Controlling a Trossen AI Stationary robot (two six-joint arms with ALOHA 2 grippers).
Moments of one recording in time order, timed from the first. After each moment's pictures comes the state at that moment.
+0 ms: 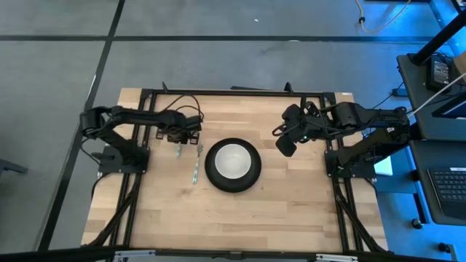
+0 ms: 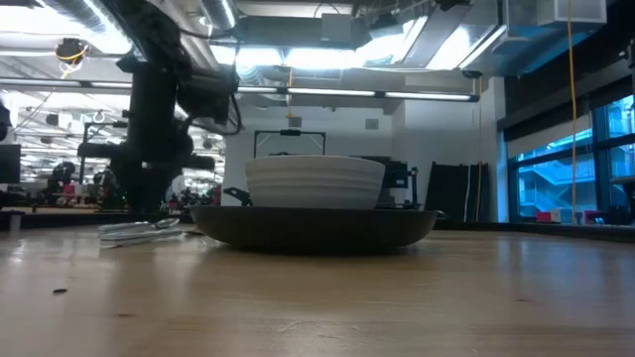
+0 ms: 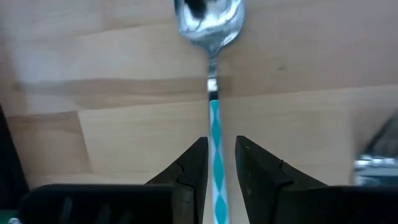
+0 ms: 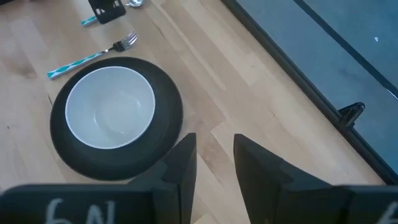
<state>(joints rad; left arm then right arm) 0.36 1.48 0.77 -0.86 -0.17 -1.12 0.17 1.42 1.73 -1.38 0.50 0.65</state>
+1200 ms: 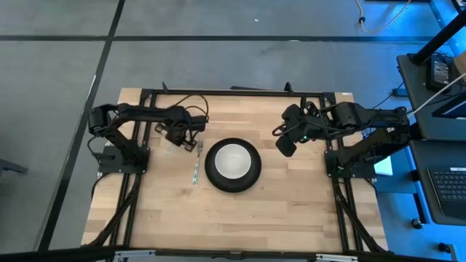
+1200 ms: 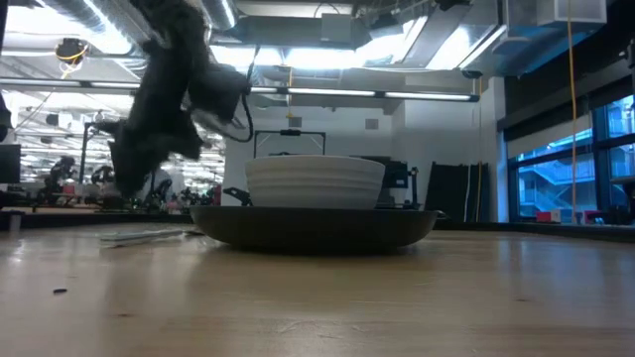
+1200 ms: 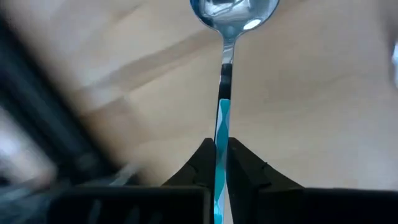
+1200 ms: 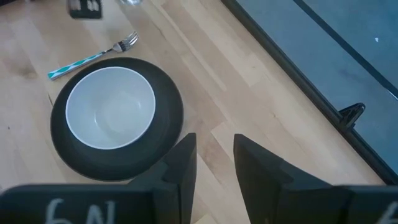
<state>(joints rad) 0.34 1.57 0.94 -1.17 -0.10 -0.79 0.17 1.42 1.73 -1.37 0.50 0.65</state>
